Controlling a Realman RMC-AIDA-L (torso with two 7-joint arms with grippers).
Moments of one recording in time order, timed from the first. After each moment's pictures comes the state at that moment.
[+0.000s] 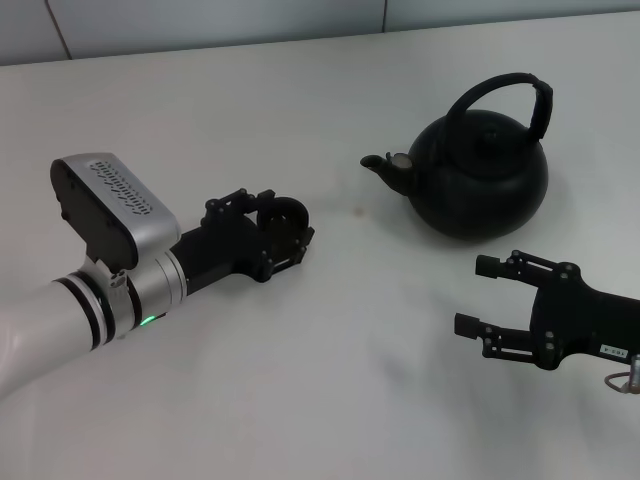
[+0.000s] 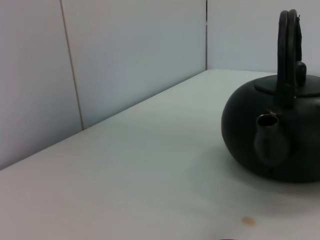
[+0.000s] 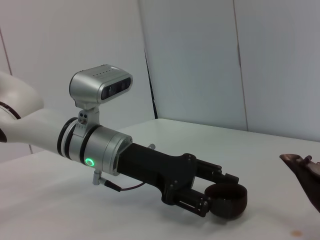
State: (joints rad) left arm -0.82 -2.08 0.63 -0.22 1.56 0.92 -0.40; right arm 0.32 2.06 -0.29 -0.39 -2.19 -1.68 0.83
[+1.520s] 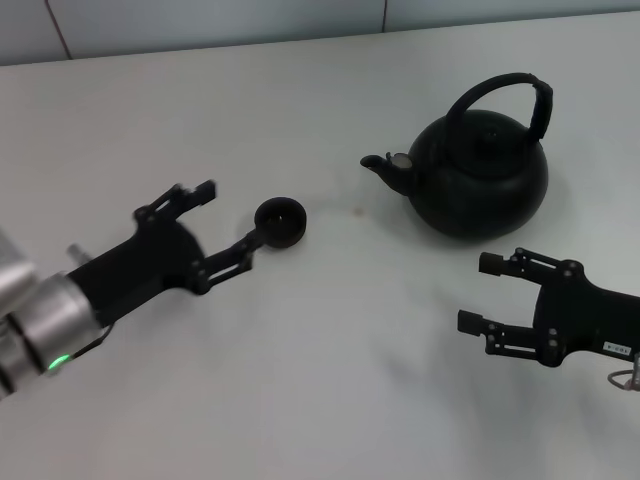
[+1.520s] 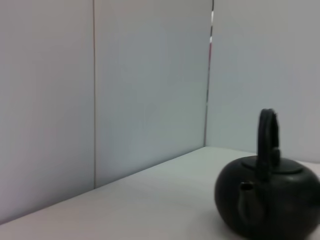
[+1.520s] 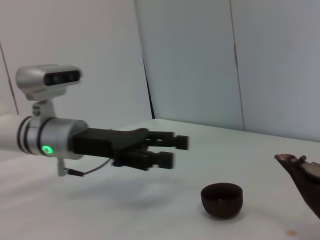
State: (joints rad) left arm -0.60 -2.07 0.70 -0.03 1.56 1.28 -0.53; right arm 0.32 2.06 -0.29 -0.39 -2.19 -1.67 0.83
